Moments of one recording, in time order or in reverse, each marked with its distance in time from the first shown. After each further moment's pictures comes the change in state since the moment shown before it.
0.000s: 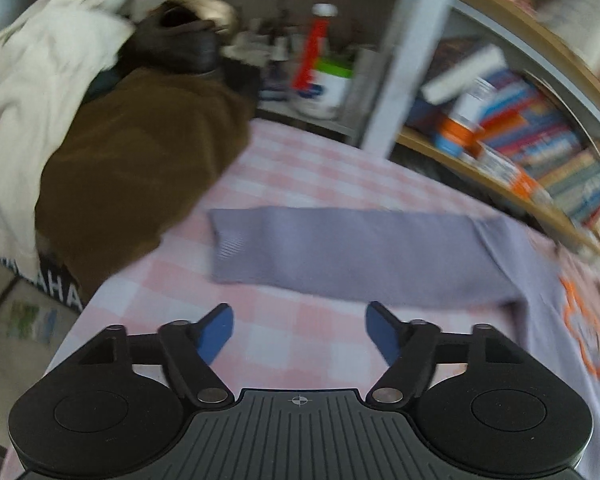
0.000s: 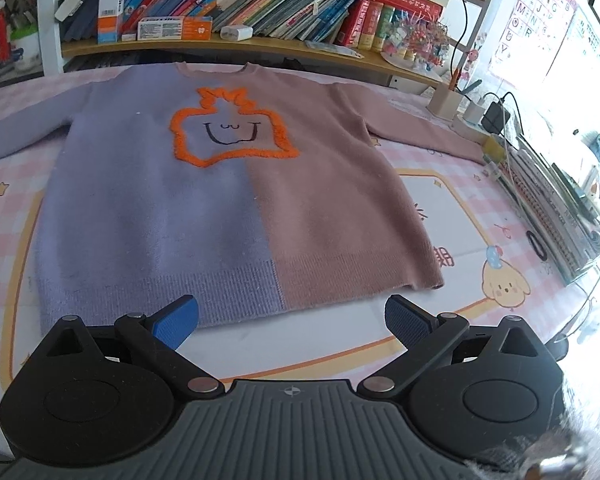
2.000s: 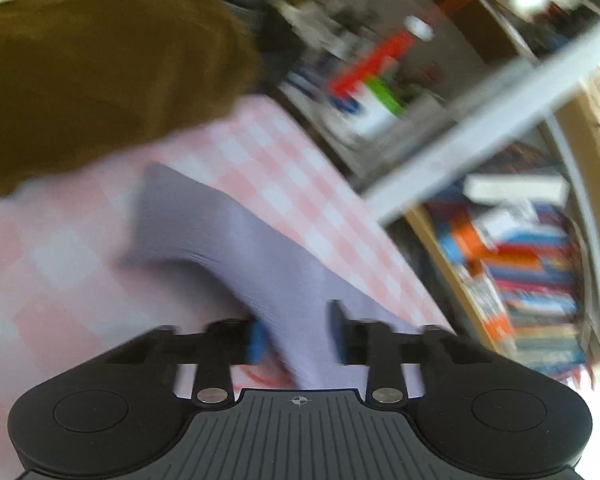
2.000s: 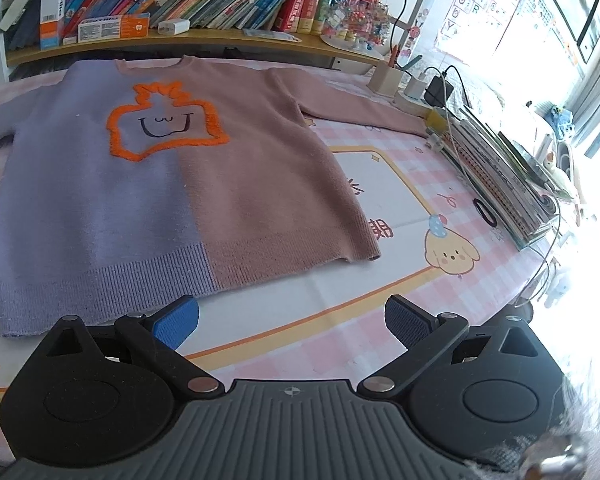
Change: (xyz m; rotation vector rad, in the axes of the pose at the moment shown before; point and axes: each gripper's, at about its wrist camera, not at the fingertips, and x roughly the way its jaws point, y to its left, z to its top) left arm 0.079 0.002 0.034 -0.550 -0.009 -0.102; right arm -0.007 -0.026 -0.011 0.091 0.035 -0.130
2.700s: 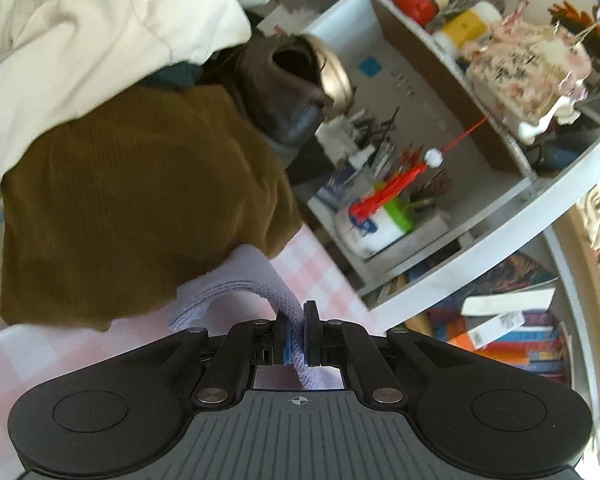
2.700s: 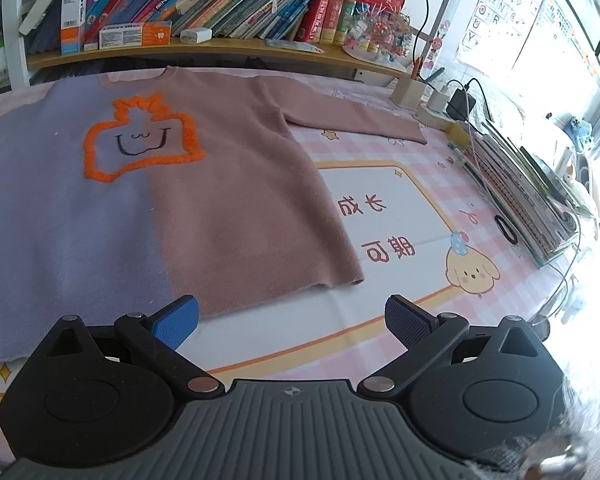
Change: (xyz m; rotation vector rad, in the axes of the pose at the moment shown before) left arm -0.052 0.000 0.033 -0.011 -0.228 -0.033; right arm 0.005 0.003 0.007 -0.029 -0.034 0.075
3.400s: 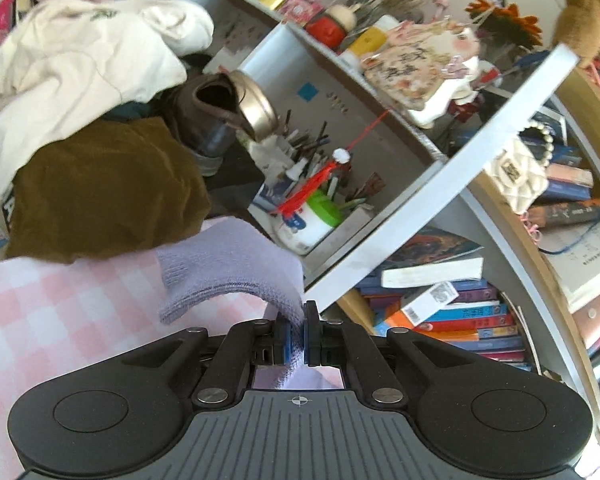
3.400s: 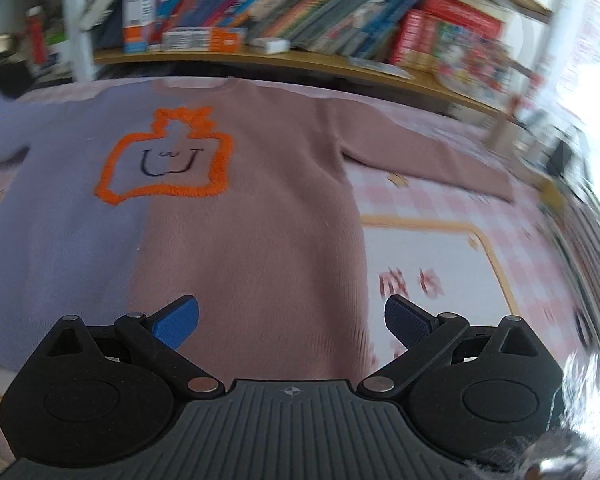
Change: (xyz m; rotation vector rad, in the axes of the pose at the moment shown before) left arm -0.078 -0.090 -0.080 0.103 -0.126 -0.018; right arm 0.075 -0.053 0.048 -0.217 -0.065 0.338
